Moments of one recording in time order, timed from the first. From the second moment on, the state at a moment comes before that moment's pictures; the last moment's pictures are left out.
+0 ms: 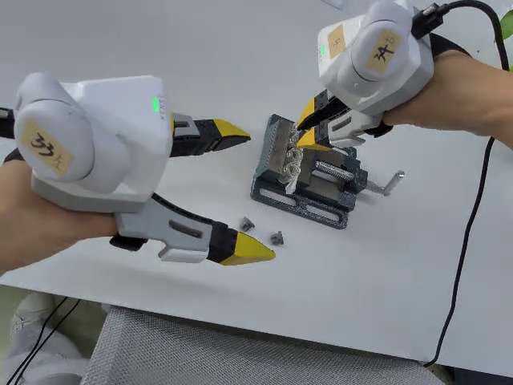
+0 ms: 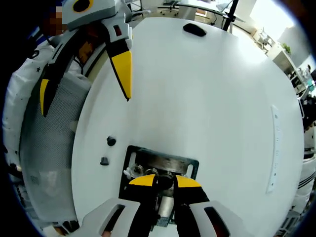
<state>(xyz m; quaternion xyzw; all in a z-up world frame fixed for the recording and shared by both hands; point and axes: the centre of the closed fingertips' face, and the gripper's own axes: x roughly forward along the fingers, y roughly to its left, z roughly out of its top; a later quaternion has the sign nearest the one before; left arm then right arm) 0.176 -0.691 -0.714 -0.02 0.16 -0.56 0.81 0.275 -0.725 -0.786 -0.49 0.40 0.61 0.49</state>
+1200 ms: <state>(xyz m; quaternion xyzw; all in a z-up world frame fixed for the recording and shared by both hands) 0.174 -0.693 -0.711 -0.01 0.17 -0.57 0.81 0.276 -0.734 -0.776 -0.45 0.37 0.58 0.57</state>
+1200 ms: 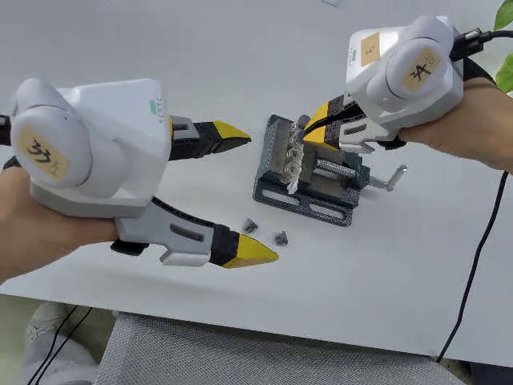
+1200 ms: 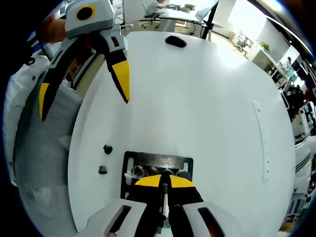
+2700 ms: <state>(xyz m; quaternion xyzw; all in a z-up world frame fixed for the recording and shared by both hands) 0.176 -0.694 -0.713 -0.02 0.16 -0.56 0.81 0.283 -0.731 -0.782 -0.48 0.36 0.58 0.55</state>
